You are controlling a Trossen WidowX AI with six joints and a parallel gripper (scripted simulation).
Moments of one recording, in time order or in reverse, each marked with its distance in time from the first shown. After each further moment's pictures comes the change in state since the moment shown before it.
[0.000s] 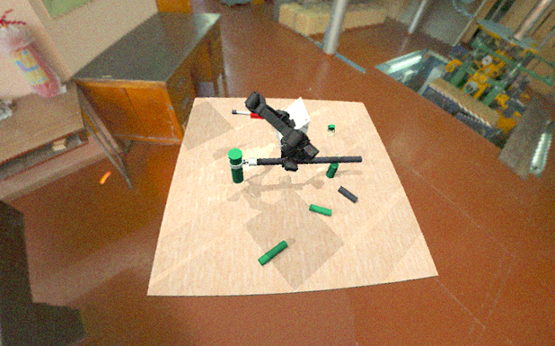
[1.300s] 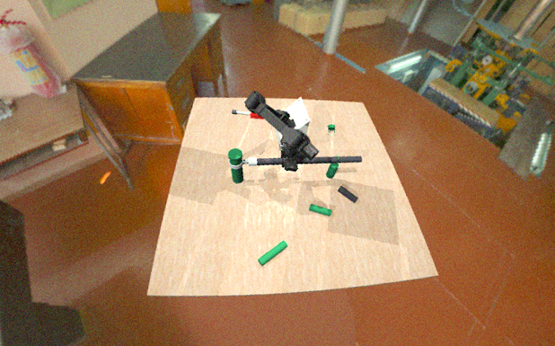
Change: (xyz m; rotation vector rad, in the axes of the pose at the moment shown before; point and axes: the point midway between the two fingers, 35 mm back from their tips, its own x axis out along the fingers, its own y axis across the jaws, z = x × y) arm 0.000 0.000 0.000 -0.001 -0.004 0.001
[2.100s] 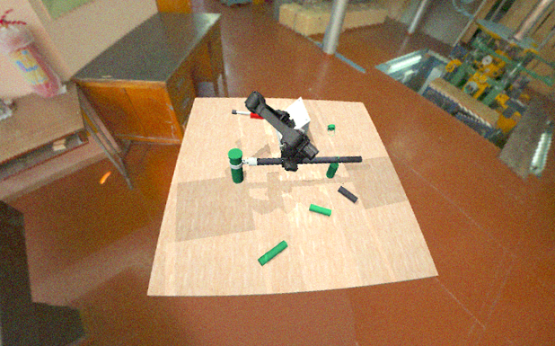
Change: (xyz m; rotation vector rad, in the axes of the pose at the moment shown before) arm 0.000 0.000 0.000 0.000 -0.002 0.003
